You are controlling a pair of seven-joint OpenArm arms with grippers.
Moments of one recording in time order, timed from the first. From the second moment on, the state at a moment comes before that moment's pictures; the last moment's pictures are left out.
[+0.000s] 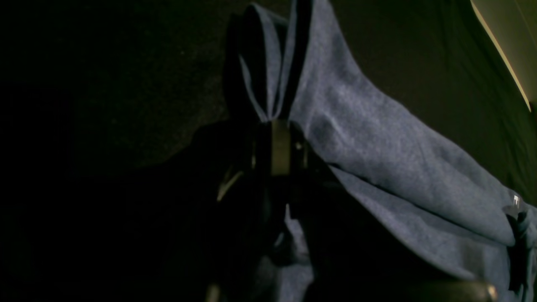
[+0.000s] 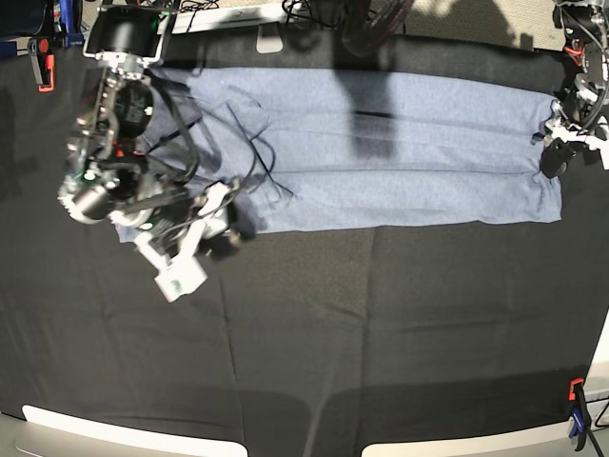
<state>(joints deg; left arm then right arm) 11.5 -15.2 -36.5 65.0 -46.9 -42.3 27.3 3.3 7.1 12.7 104.8 33.5 38.1 -68.9</state>
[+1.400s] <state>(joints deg) 15.0 -11.3 -42.1 77.6 -53.4 -42.3 31.8 -6.7 7.1 19.8 122.8 33.8 38.3 -69.3</state>
